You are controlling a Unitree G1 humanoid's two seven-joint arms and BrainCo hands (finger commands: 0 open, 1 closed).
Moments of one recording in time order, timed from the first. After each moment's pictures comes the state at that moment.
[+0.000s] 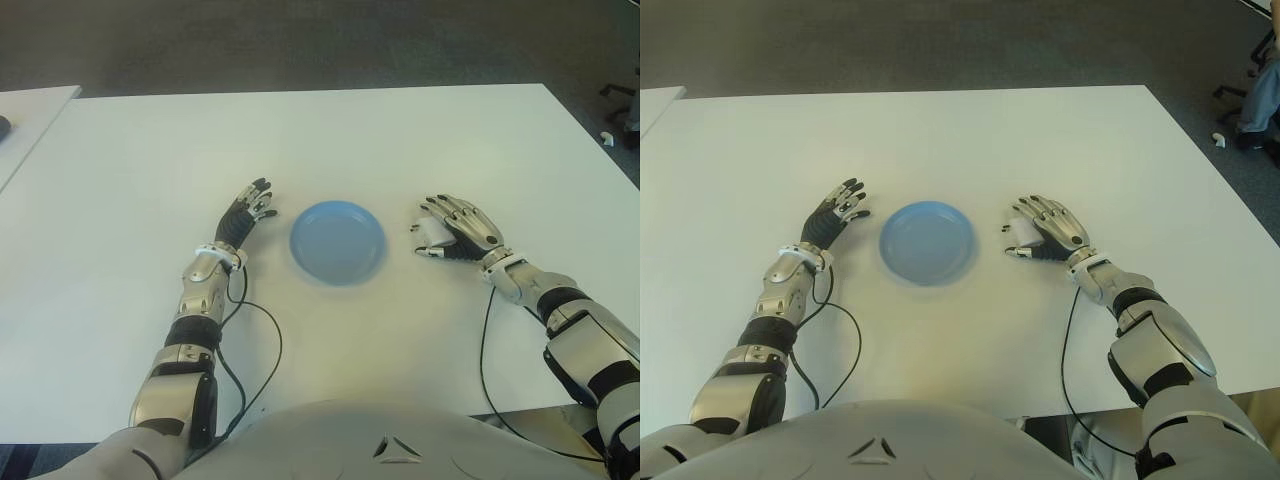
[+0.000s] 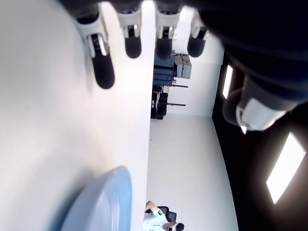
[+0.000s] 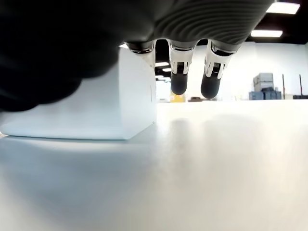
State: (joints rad) left arm -0.25 0.17 0.15 0.71 -0.19 -0.27 -0.41; right arm -0.58 -0.62 0.73 1.29 -0.91 -0.62 -0.80
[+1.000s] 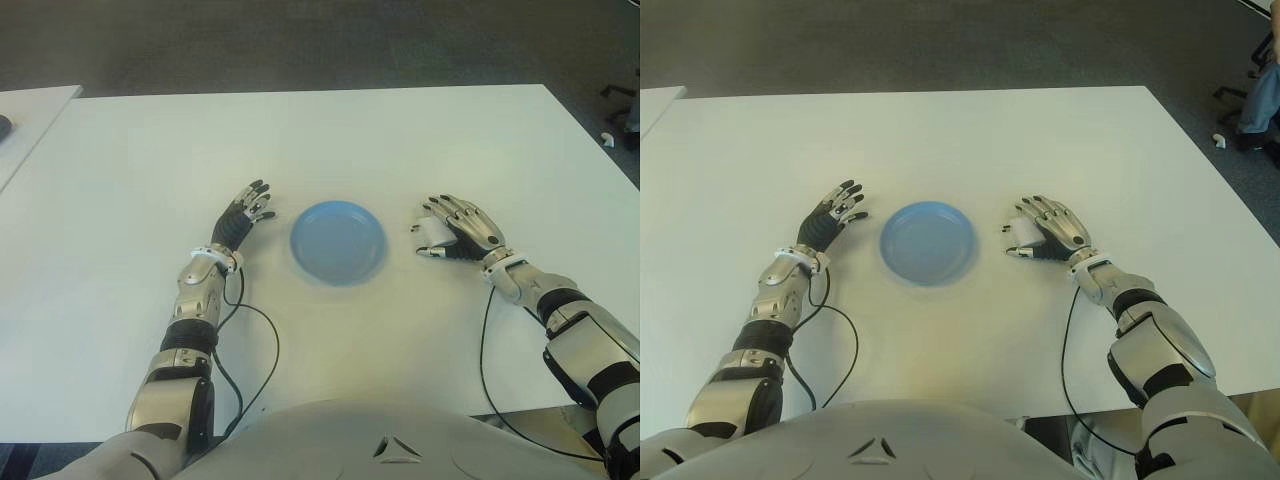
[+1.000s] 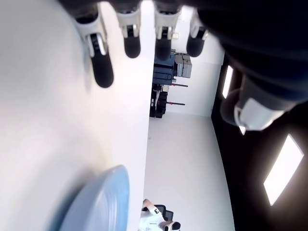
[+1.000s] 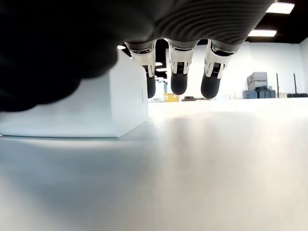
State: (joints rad) left arm -0.23 0.18 0.16 0.67 -0.22 -0.23 -0.44; right arm -0.56 -0.61 0.72 1.29 -0.87 -0.61 -0.76
